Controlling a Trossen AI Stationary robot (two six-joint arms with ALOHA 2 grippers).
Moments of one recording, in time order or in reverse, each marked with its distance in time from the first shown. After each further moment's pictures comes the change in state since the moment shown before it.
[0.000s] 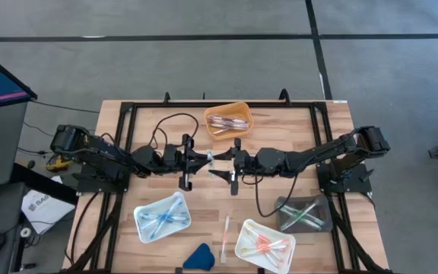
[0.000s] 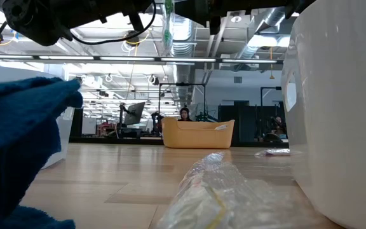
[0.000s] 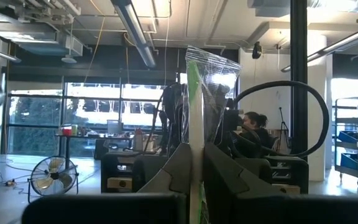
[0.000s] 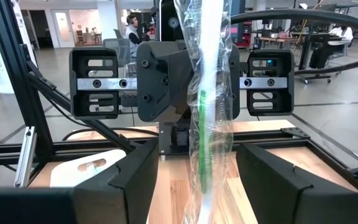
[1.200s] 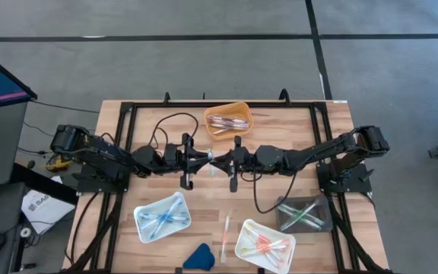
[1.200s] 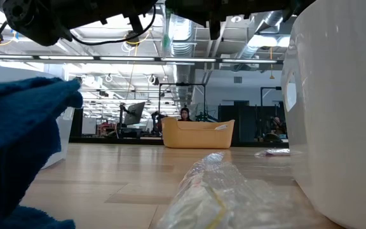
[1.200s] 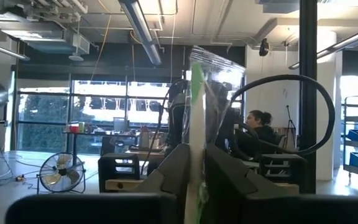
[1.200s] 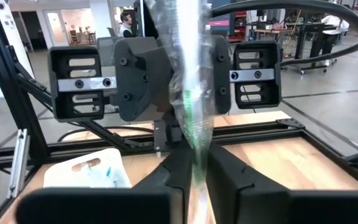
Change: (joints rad) left arm 0.000 0.000 0.001 -0.011 -0.024 0.004; right arm -0.032 0.000 -0.001 -0.020 -0.001 0.049
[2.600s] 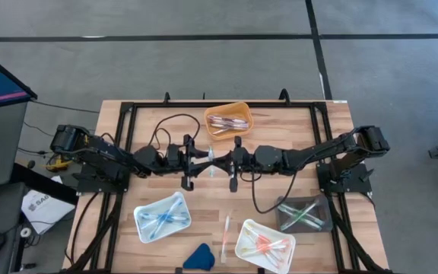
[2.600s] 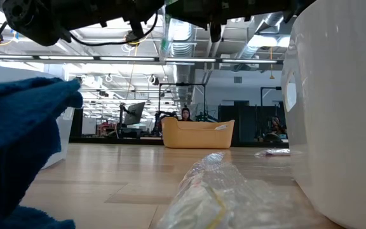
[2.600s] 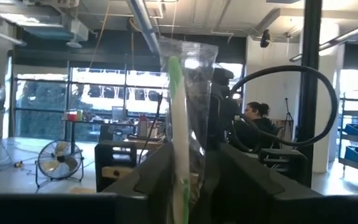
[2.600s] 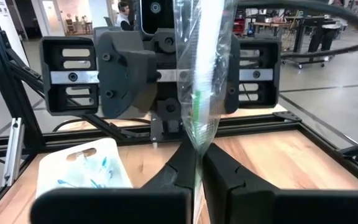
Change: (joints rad) left arm 0.000 0.000 0.000 -0.047 -0.002 -0.026; right arm 0.000 -0.001 0.000 -0.037 0.002 -0.018
